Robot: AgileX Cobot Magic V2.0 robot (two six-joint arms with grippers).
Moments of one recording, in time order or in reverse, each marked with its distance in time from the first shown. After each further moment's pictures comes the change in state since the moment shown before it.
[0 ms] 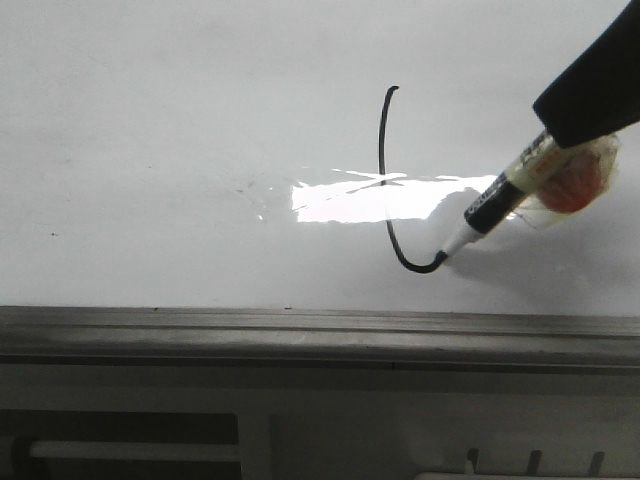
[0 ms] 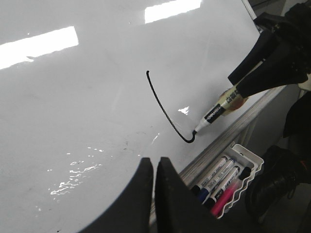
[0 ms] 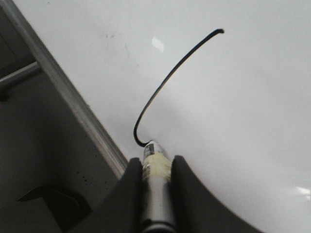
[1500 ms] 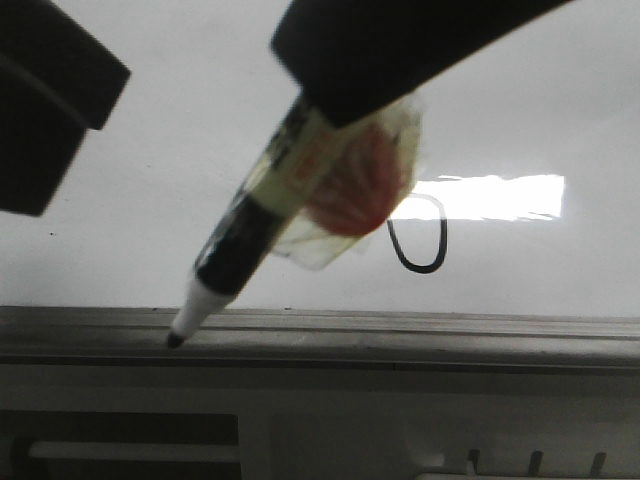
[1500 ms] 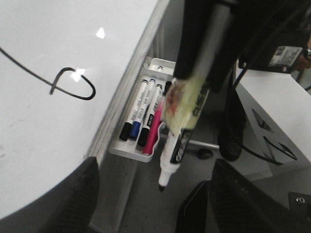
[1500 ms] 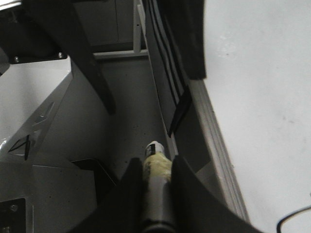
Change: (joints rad) left arm 0.000 0.347 -0.228 0.013 0.467 0.347; right arm 0.516 0.122 -0.167 -0.047 0.040 0.018
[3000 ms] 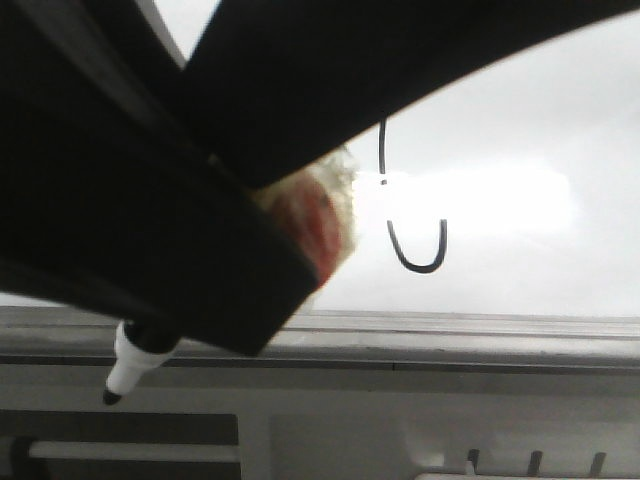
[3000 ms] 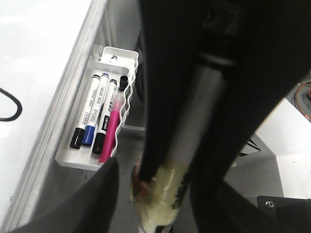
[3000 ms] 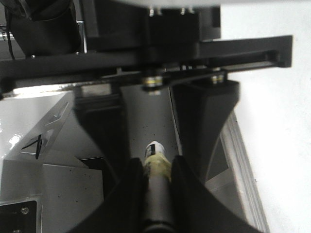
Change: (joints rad) left arm -0.194 0.185 -0.042 -0.043 -0.079 -0.011; right arm 0.035 0.029 0.000 0.005 -0.025 0.000
